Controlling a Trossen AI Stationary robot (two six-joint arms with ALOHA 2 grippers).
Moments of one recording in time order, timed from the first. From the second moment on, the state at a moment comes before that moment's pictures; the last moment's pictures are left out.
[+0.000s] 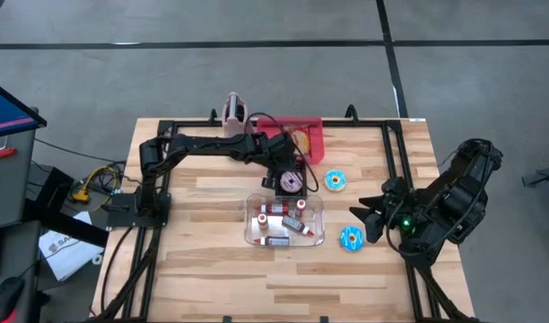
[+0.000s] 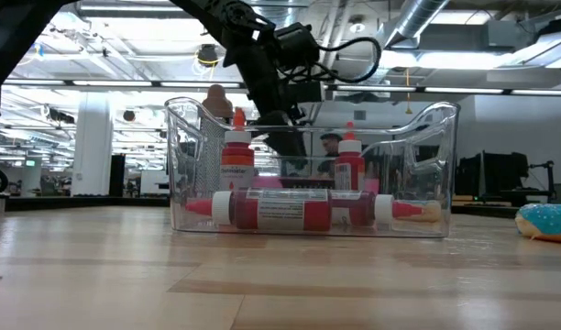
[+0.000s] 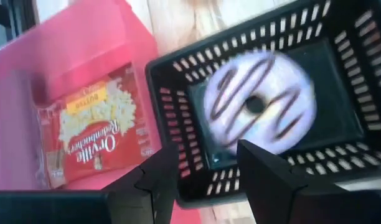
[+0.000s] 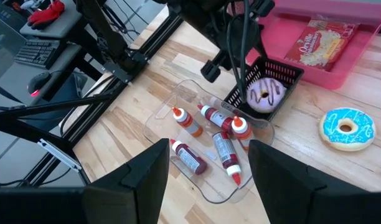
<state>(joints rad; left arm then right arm) 0.26 1.99 1.53 -0.55 -0.10 0.63 0.83 1.36 1.66 -1.49 0.92 1.67</state>
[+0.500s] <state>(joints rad) 0.28 1.92 1.52 -0.56 -0.10 0.51 0.84 1.36 1.66 -1.49 0.92 1.67</state>
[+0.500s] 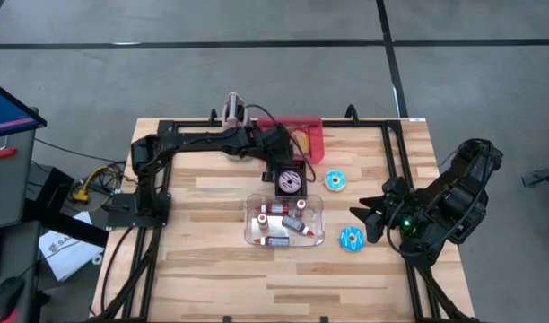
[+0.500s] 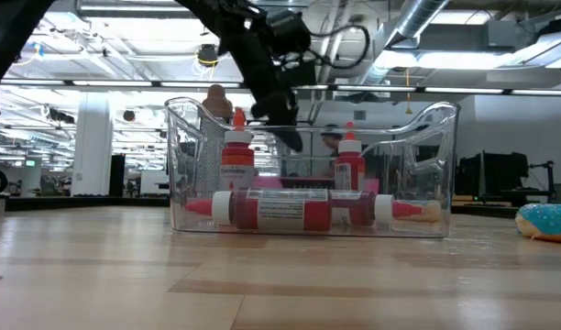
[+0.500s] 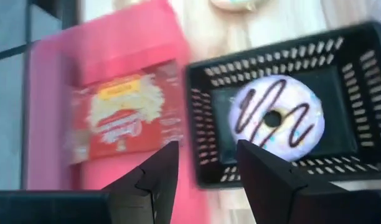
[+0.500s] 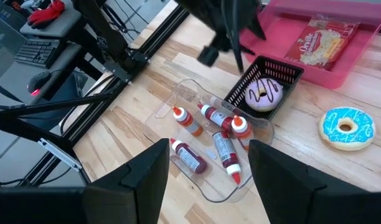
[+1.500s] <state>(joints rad) 0.05 1.02 0.97 -0.48 -0.30 -0.24 0.13 1.38 1.64 -1.50 0.39 1.00</state>
